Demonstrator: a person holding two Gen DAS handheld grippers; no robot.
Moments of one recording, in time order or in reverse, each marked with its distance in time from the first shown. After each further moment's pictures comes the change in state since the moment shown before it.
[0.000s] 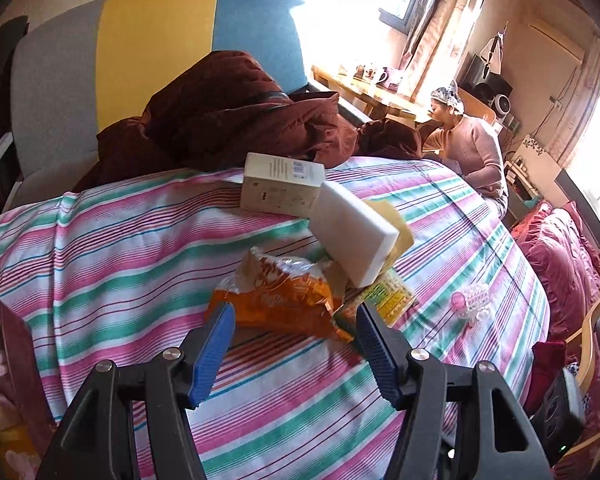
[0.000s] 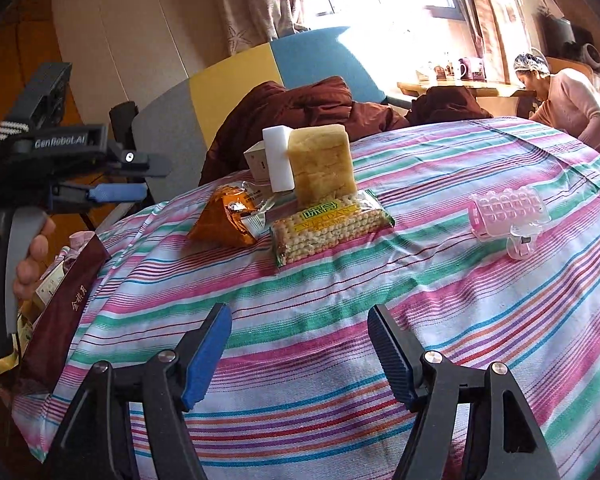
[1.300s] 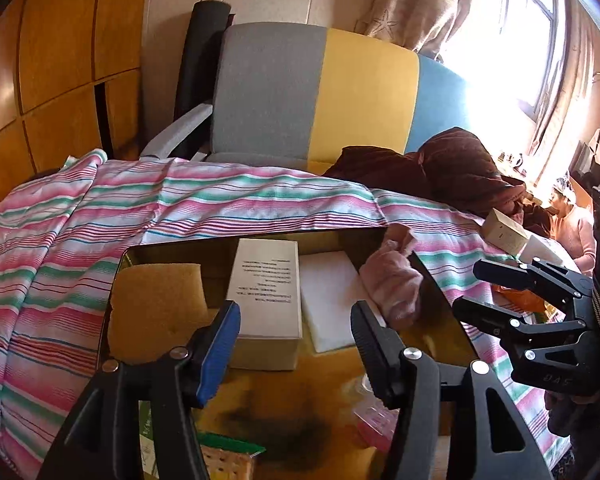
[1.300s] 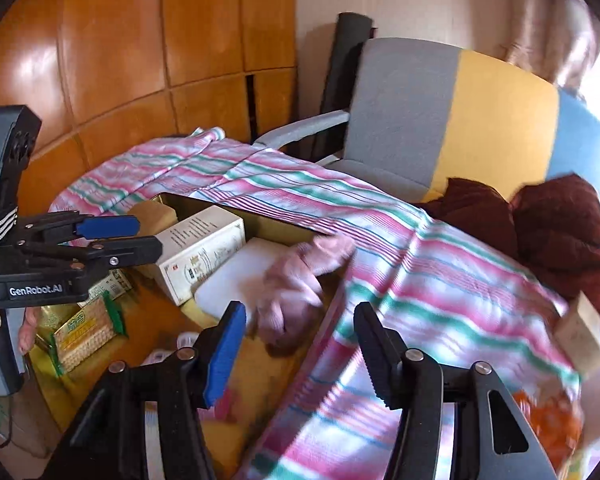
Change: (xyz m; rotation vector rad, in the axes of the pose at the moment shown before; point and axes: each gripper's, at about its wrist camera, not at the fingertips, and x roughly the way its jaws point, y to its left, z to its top) left arm -0.183 0.246 -0.143 -0.271 -0.221 0.388; right arm 0.097 0.301 0.044 -0.619 0.187 0.337
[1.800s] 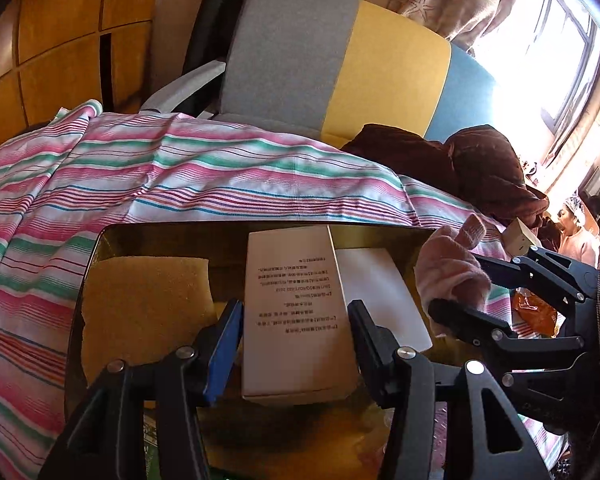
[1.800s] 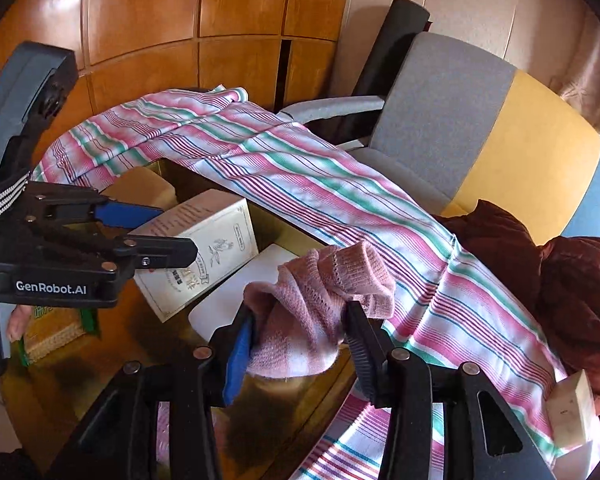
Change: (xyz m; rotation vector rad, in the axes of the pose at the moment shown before) left arm 0.057 0.037 0.013 -0.123 0.124 -0.014; right arm 0.074 0.034 0.050 -0.246 0.130 0.031
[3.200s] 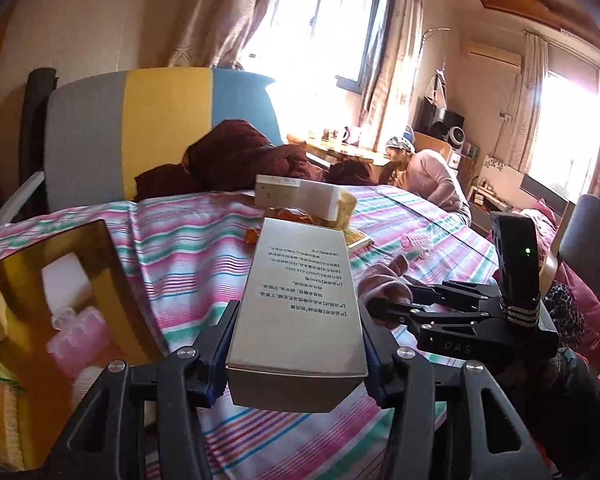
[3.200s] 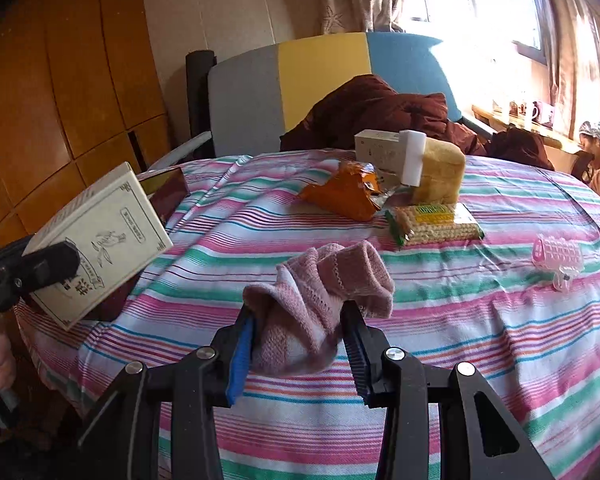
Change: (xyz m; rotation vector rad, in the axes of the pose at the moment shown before) left arm -0.117 -0.194 -0.150 0.446 -0.219 -0.408; right arm -0.198 -0.032 -0.271 0.576 -0.206 -0.256
